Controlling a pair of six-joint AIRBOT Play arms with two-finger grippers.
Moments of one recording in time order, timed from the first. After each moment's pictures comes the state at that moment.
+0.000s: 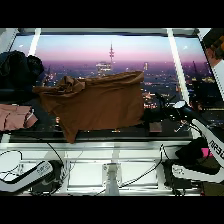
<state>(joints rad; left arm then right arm) 0.62 -1.19 1.12 0.79 -1.48 -0.73 -0.06 -1.37 0.65 -0.72 0.96 1.00</state>
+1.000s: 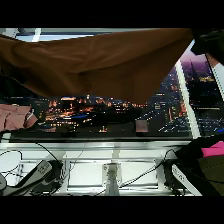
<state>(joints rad) 0.81 -1.06 1.17 -0.33 -1.48 -0.77 -0.05 -0.89 1.34 -0.90 0.67 0.99</state>
